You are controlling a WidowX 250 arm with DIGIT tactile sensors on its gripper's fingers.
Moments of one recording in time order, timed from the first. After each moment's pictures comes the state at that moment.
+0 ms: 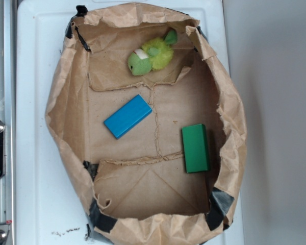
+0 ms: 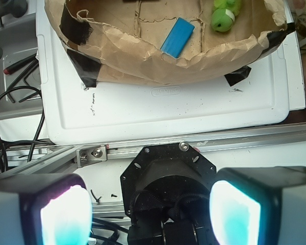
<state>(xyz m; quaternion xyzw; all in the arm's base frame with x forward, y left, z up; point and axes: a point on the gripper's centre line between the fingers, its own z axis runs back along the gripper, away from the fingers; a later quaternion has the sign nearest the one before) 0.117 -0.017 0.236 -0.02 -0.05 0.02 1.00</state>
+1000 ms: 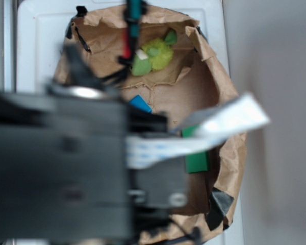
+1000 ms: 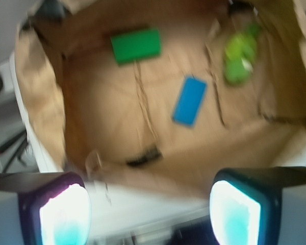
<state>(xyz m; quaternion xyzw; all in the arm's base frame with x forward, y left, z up) 0.251 -0.024 0.189 -0.02 -0.06 0.14 0.99</state>
